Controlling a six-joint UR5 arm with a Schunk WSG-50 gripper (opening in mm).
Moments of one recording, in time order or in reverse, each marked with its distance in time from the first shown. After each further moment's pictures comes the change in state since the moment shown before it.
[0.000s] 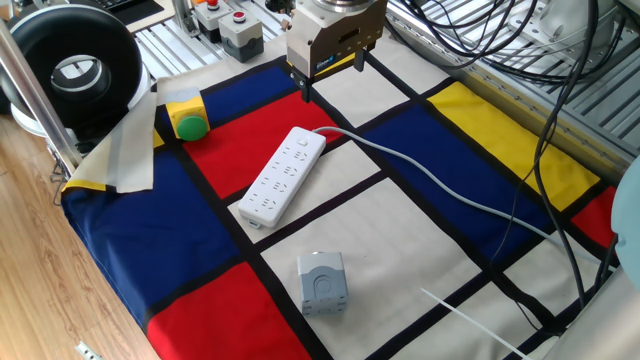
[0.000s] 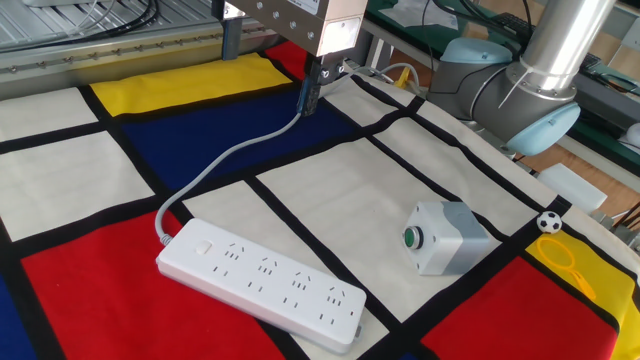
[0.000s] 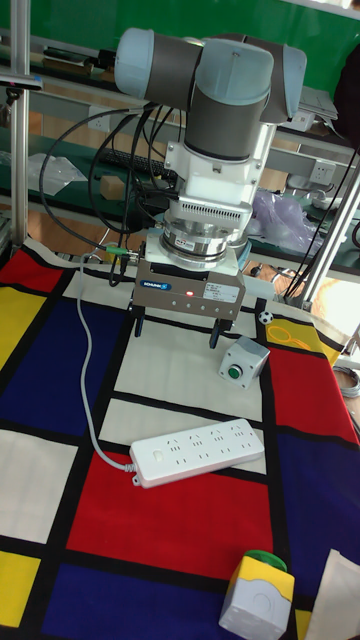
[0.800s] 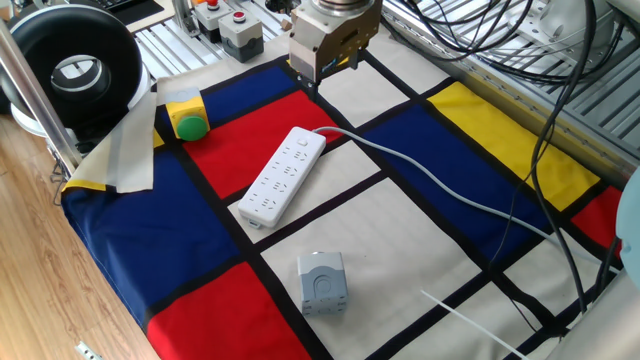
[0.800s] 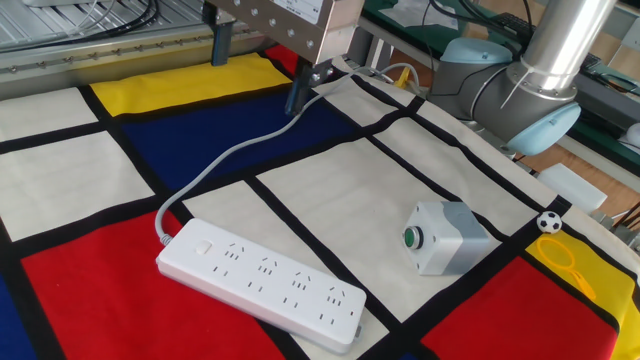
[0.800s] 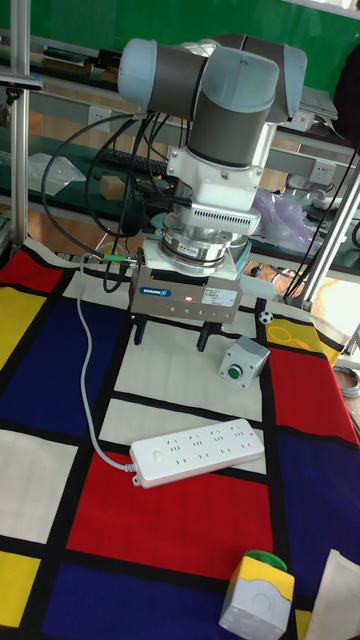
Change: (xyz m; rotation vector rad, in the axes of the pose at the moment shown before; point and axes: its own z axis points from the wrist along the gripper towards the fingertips) arm -0.009 -0.008 0.007 0.049 -0.030 -0.139
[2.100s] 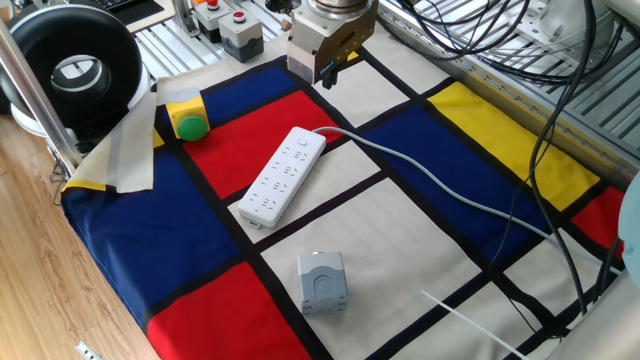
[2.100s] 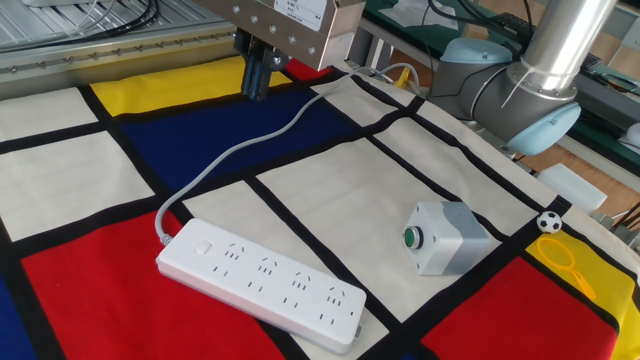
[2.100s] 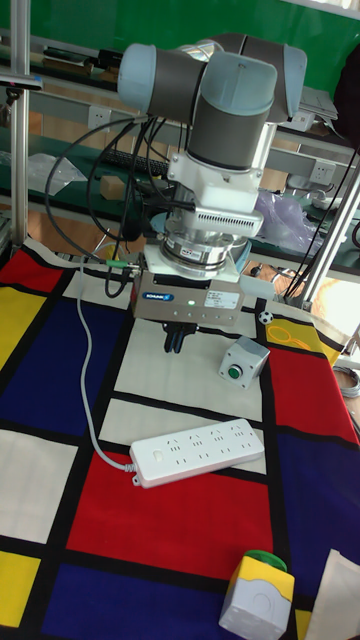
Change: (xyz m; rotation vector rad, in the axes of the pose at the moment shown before) arm -0.006 0.007 0.003 -0.018 -0.022 -0.033
